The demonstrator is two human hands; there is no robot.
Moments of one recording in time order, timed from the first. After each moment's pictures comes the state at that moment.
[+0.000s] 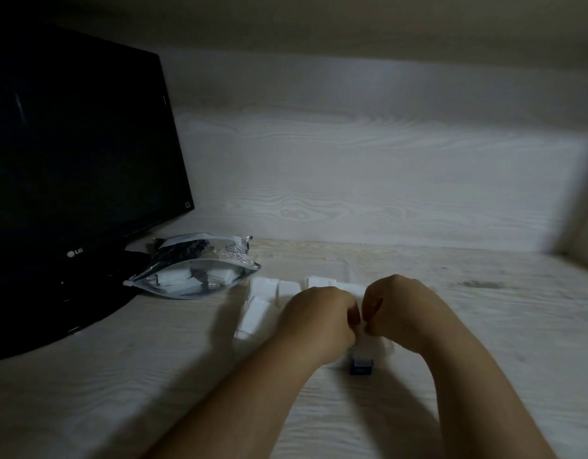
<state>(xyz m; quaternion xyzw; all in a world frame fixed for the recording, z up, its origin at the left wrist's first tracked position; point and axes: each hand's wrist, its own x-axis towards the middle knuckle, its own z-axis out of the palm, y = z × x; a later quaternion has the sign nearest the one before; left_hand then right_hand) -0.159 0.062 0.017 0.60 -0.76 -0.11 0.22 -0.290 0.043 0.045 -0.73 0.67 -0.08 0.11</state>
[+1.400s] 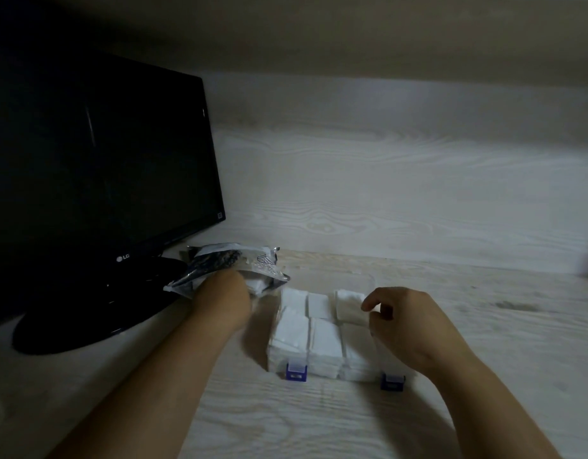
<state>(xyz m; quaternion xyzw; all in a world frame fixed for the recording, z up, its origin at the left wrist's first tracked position) -0.010 0.044 0.015 0.81 -0.55 -0.01 0.18 -0.272 0.048 0.031 -0.78 0.58 -0.23 0.10</state>
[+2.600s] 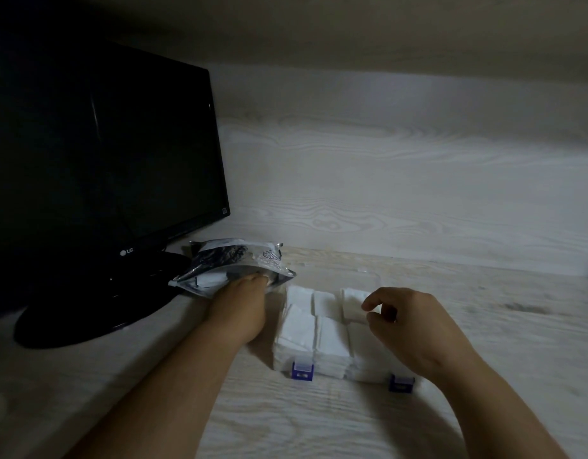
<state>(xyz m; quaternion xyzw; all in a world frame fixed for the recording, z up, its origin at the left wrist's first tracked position) -0.011 0.027 -0.019 0.72 -0.66 0.04 0.21 -0.267 0.053 0.030 -0.78 0.56 -0.24 0.12</state>
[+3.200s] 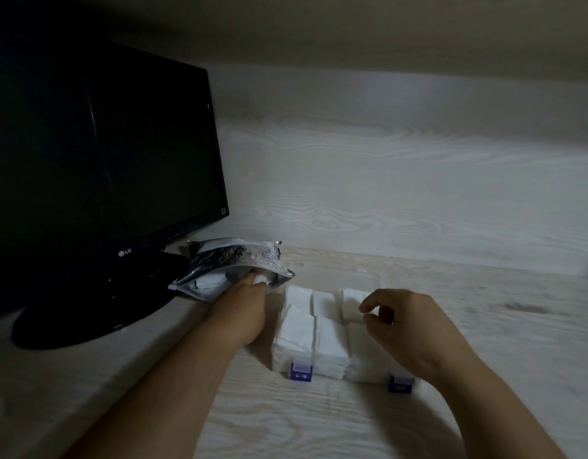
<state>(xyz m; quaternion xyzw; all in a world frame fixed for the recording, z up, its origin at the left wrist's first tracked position) -0.011 0.029 -0.019 0.71 -0.68 0.01 0.19 -0.266 0.054 0.030 -0.79 0.56 -0.24 0.12</state>
